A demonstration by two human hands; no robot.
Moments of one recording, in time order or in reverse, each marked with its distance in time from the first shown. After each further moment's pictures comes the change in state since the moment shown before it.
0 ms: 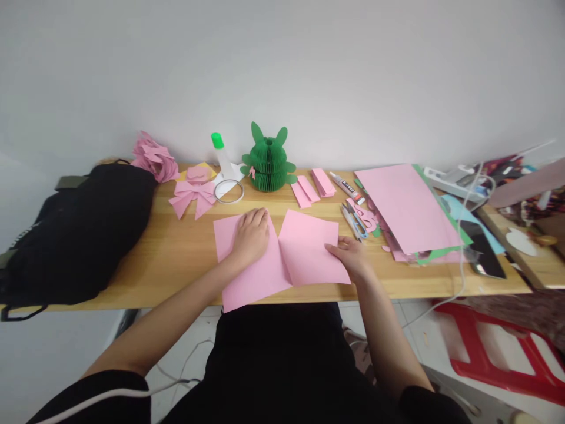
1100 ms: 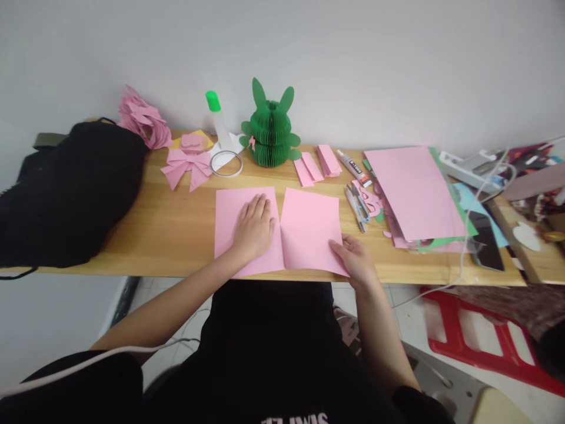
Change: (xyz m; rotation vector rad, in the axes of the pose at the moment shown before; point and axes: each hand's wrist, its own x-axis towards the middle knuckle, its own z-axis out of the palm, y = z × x) left_hand -0.027 0.038 -0.012 -0.045 -0.198 -0.163; right_hand -0.033 0.020 -0.008 -0.001 0.055 0.032
